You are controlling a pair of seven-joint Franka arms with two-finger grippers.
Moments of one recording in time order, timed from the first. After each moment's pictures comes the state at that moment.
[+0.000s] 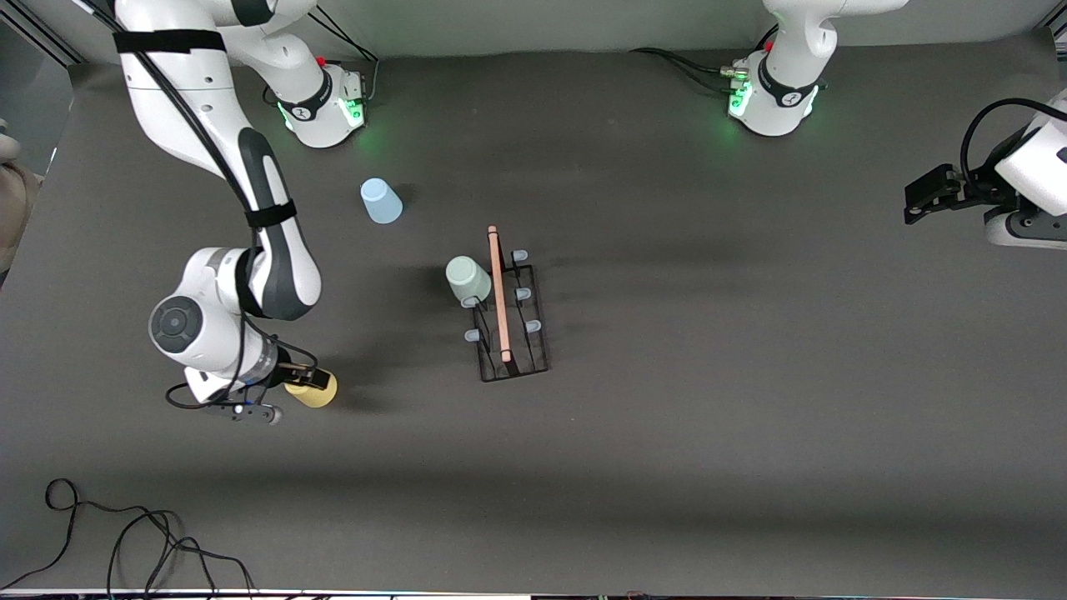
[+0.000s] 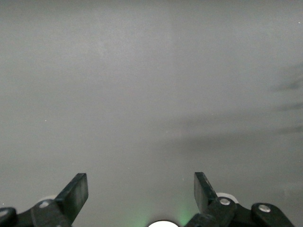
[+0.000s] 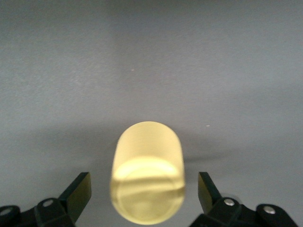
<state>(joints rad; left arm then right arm) -0.02 -0.04 -0.03 -1.63 0.01 1.52 0.05 0.53 0.58 -0.45 -1.84 0.31 2.36 0.09</state>
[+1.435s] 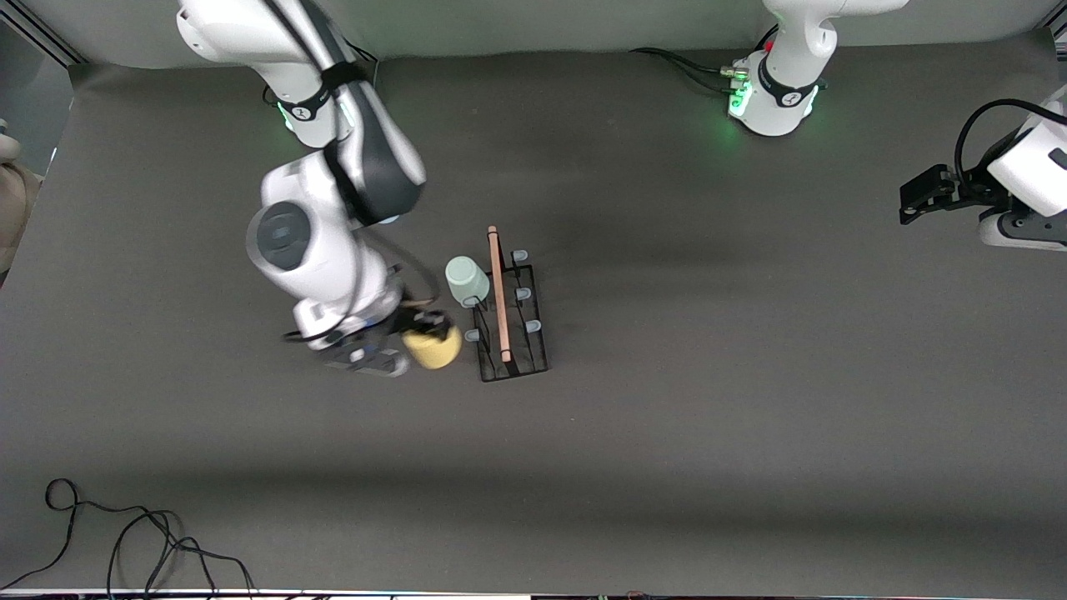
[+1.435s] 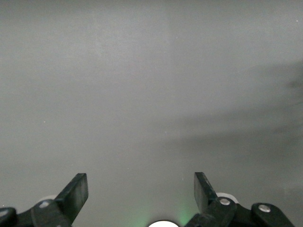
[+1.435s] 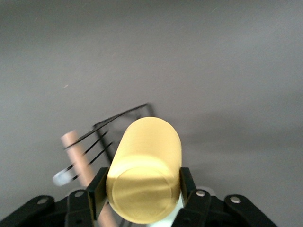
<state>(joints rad) -0.02 -0.03 -0.04 -1.63 0.01 1.52 0.06 0.88 0.46 -0.45 -1.61 0.39 2.06 0.55</state>
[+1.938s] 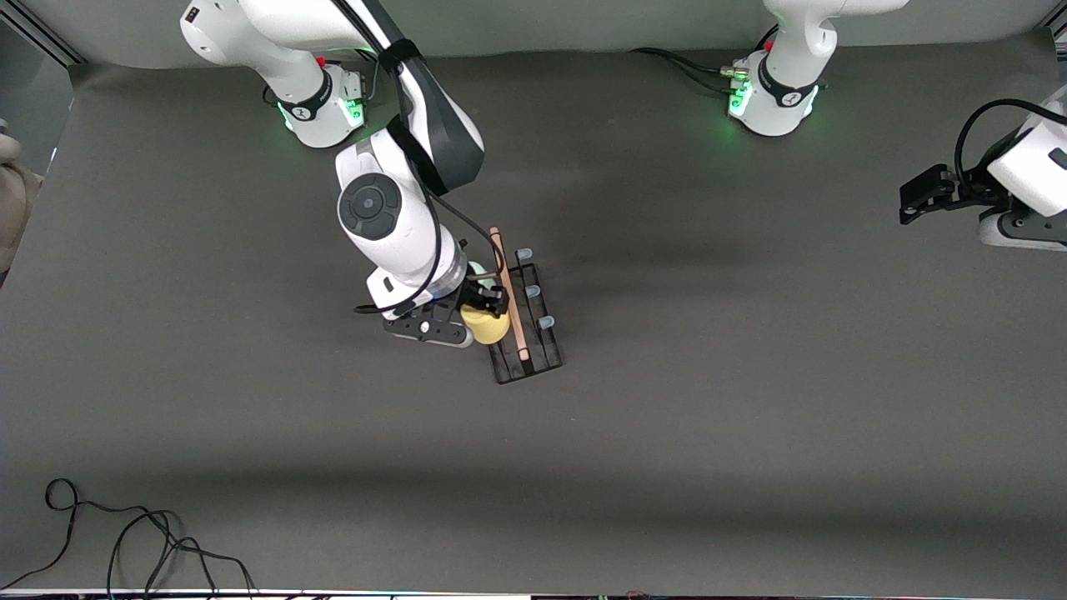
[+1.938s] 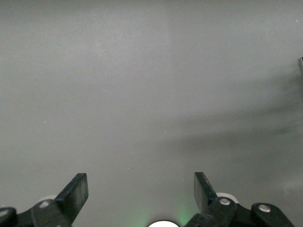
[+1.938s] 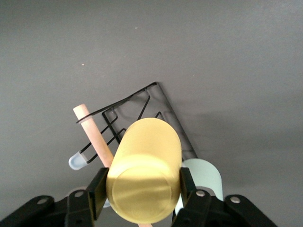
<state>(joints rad) -0.02 -0.03 -0.04 -1.63 0.01 1.52 0.06 0.96 0.49 -0.46 -1.59 0.39 2.08 0.62</state>
